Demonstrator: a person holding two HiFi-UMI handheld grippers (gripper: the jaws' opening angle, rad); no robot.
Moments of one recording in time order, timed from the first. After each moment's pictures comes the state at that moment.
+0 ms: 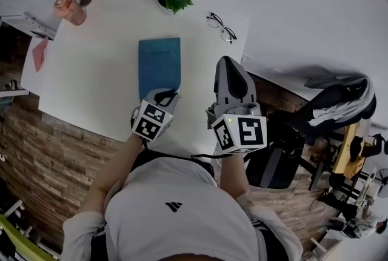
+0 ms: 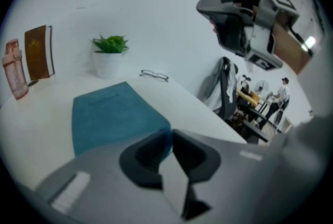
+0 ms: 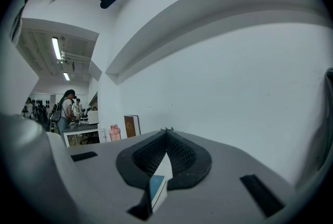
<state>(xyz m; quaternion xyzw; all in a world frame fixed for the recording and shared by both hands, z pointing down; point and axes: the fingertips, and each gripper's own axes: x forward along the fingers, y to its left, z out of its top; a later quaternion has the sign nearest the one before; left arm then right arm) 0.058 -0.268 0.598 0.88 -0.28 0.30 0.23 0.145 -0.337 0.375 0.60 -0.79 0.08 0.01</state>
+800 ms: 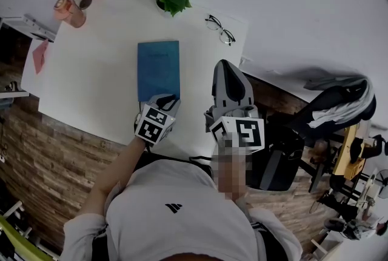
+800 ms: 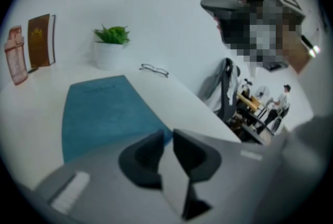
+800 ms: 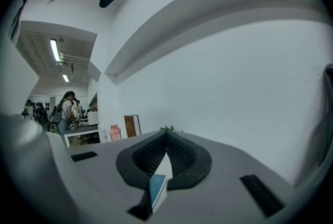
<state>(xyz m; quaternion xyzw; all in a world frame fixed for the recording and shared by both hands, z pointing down) 0.067 -0.259 0.611 0.87 -0.29 0.29 0.26 0.148 -0.334 0.381 0.60 -0.79 0.09 0.01</state>
